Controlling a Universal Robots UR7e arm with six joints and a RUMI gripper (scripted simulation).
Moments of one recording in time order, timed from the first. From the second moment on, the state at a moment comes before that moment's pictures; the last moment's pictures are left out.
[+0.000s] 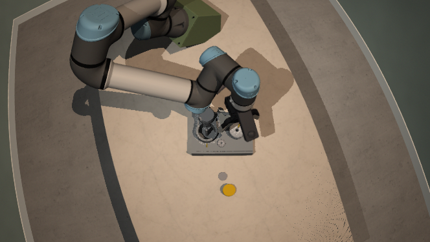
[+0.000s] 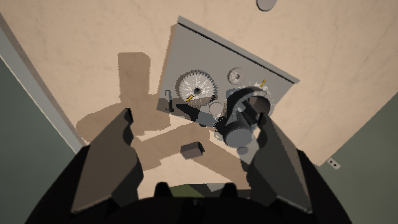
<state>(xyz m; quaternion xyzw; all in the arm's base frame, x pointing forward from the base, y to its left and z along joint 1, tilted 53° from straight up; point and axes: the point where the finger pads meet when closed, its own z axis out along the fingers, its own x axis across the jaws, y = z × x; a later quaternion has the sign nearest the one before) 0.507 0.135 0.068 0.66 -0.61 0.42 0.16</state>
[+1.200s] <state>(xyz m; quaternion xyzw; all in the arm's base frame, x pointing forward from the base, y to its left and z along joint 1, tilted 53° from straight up) 0.505 0.135 0.068 0.88 -0.15 0.26 0.36</state>
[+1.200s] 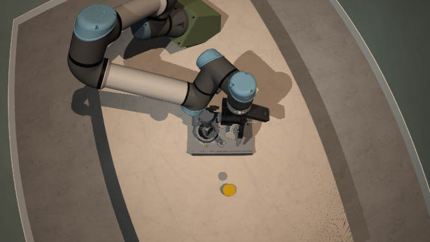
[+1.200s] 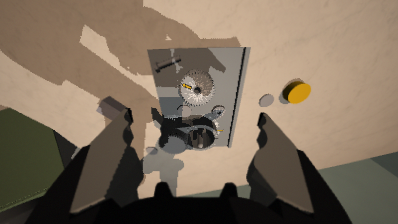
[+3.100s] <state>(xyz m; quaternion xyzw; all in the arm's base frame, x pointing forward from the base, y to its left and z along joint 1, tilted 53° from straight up) 0.504 0.134 0.068 0.89 -0.09 0.24 0.37</state>
